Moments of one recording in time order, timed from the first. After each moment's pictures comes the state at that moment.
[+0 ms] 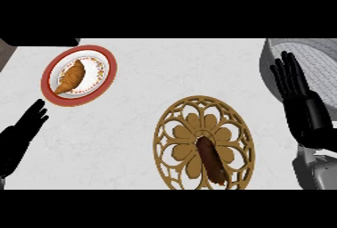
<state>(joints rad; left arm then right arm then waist) 0.04 0.62 -0.08 -1.50 0.37 0.07 0.14 -0.20 -0.29 0.06 -1.69 -0.16 -0.09 -0.05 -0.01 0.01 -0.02</state>
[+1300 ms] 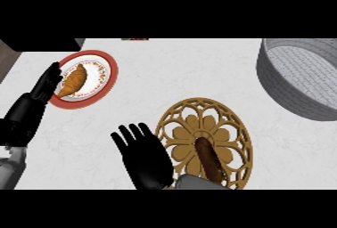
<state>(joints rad) -0.18 0.58 -0.16 -1.56 0.16 0.13 0.00 -0.63 0.00 0.99 -1.45 0.75 0.04 0.70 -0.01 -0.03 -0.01</state>
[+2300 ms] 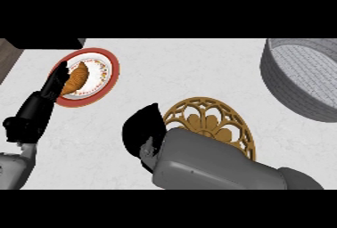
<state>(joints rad) -0.21 0.54 -0.17 -1.52 0.13 0.15 -0.02 -1.01 -0.03 0.88 -1.31 0.26 0.76 1.02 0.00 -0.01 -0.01</state>
